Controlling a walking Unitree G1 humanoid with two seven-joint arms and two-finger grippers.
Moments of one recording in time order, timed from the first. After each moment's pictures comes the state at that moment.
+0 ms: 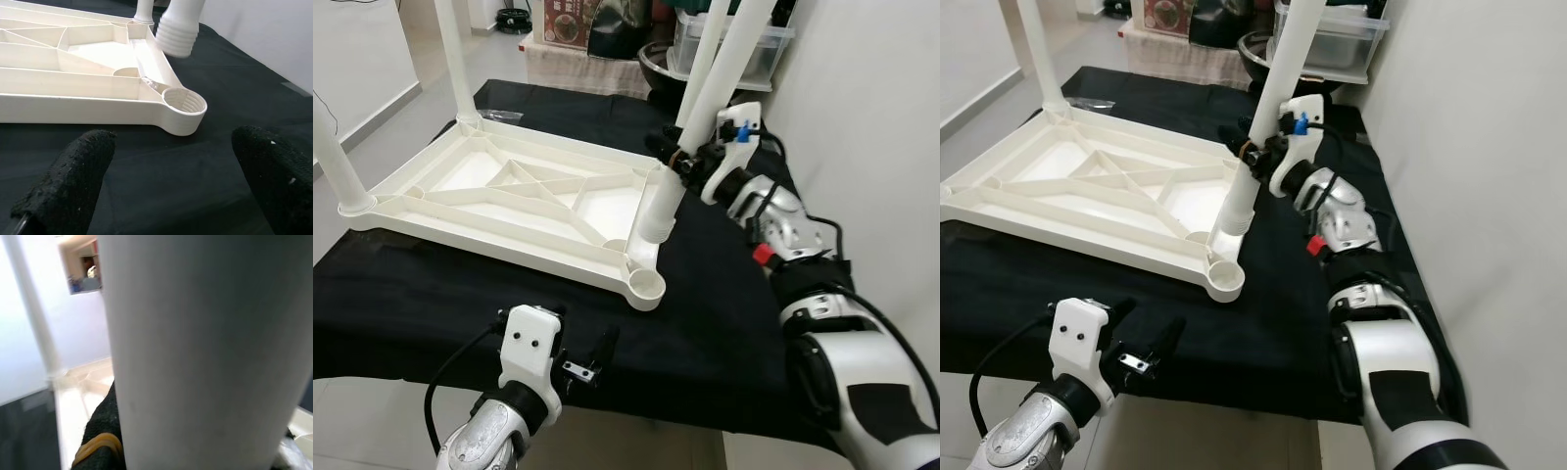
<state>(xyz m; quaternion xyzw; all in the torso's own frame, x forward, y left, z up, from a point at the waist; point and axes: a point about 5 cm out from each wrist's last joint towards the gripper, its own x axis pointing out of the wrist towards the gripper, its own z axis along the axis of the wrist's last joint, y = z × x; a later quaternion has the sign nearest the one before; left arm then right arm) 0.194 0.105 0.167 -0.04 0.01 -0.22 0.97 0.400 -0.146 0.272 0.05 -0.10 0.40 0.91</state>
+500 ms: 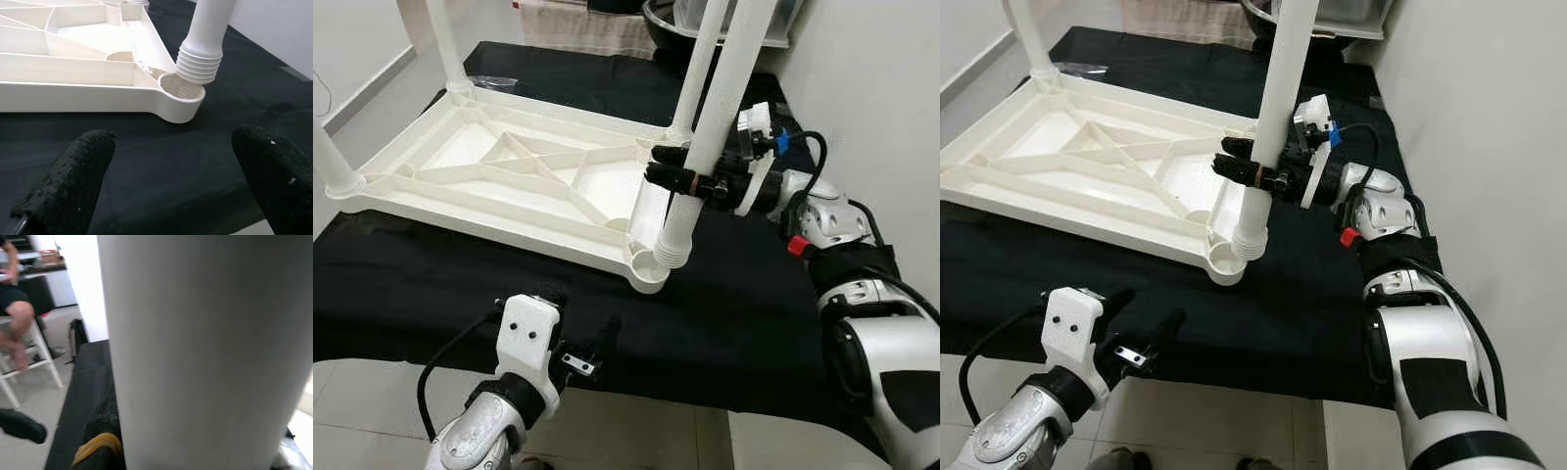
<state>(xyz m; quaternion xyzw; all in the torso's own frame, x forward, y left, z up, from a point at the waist) 0.187 0.106 0.175 -0.03 0.01 -0.24 0.97 0.381 -0.161 0.267 -0.01 -0.07 0.58 0.81</state>
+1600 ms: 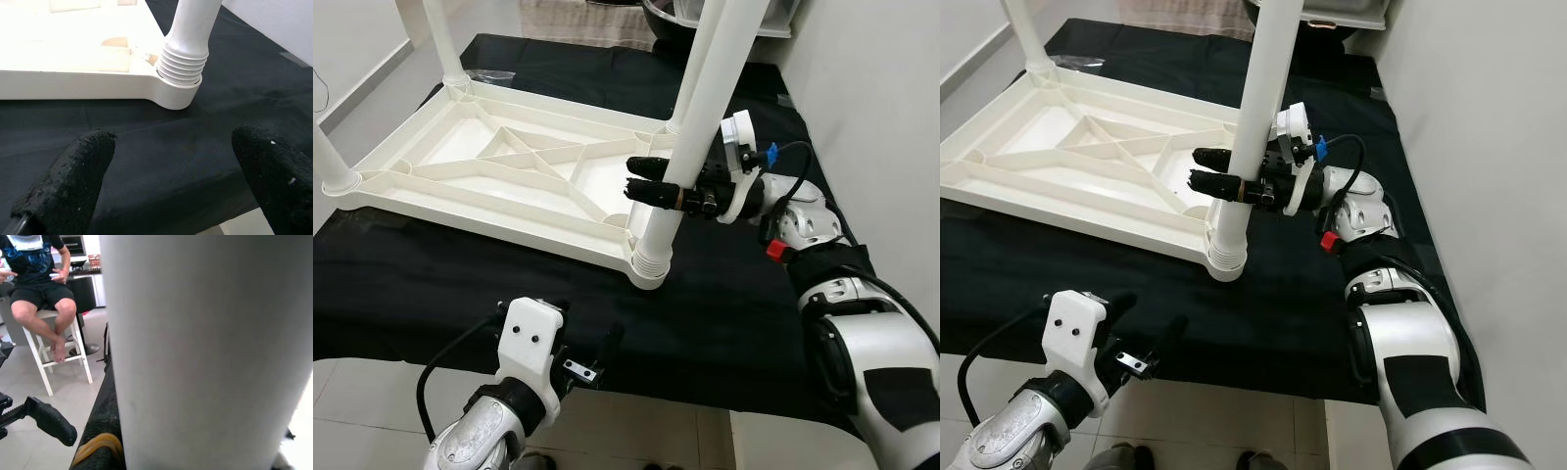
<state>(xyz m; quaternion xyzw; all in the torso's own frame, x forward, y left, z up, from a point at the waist) 0.184 0.107 0.174 -0.02 0.03 -0.24 0.97 0.375 -0.135 0.263 -0.04 -0.09 0.65 0.75</state>
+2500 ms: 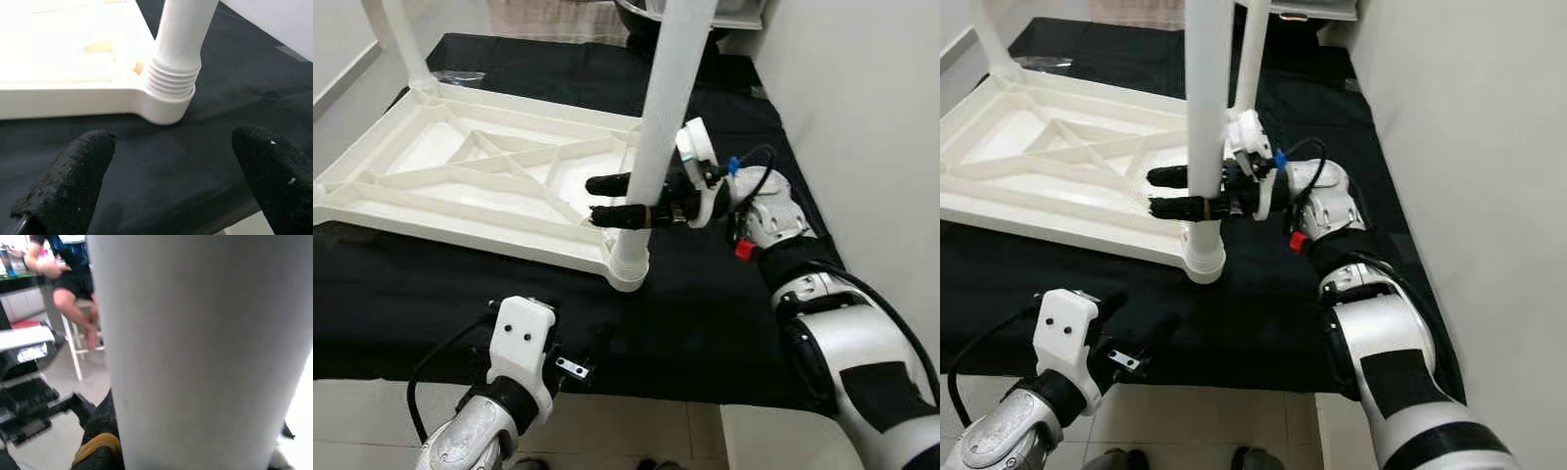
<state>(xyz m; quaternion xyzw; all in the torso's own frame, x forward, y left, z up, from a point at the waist) 0.185 0.114 0.176 -0.02 0.03 -0.22 0.97 0.366 -0.081 0.263 -0.05 -0.08 0.74 0.66</state>
